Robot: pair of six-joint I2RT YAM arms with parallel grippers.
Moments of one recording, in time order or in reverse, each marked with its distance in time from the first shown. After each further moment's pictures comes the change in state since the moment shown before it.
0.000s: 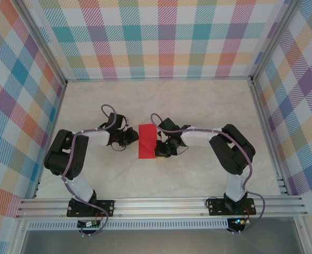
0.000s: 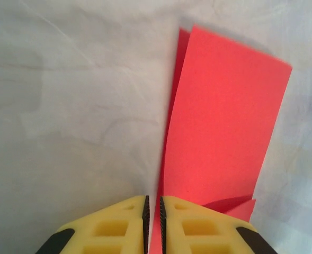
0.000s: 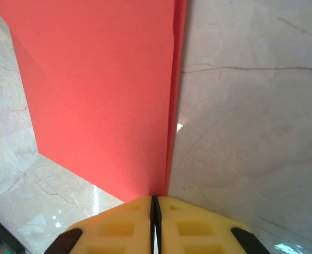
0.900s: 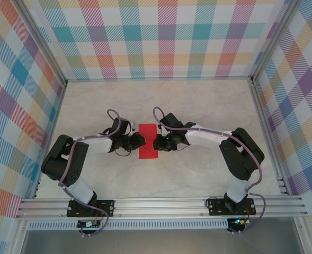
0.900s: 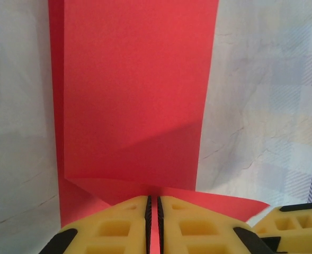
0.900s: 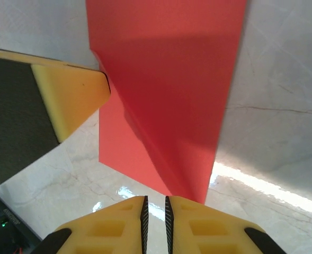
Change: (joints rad) left arm -0.118 -0.047 -0.088 0.107 0.105 -0.069; right arm 0.000 -0.110 0.012 0.025 0.053 0.008
